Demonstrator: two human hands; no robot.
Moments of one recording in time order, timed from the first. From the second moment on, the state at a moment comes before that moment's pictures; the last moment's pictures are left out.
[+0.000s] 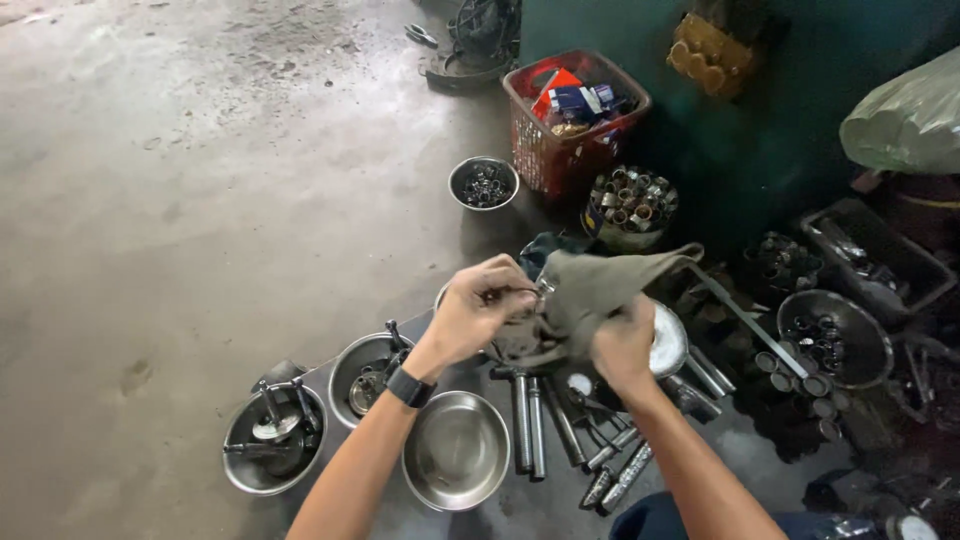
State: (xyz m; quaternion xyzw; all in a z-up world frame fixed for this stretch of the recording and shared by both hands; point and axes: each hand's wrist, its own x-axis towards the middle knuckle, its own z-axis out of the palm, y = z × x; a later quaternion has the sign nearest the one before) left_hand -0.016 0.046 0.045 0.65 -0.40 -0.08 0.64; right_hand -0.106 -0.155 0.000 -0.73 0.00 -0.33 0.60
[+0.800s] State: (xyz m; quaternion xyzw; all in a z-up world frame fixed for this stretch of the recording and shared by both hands) left_hand -0.017 0.035 0.030 0.67 -0.36 -0.24 0.60; right_hand -0.110 -0.139 0.022 -0.79 -0.05 -0.31 0.52
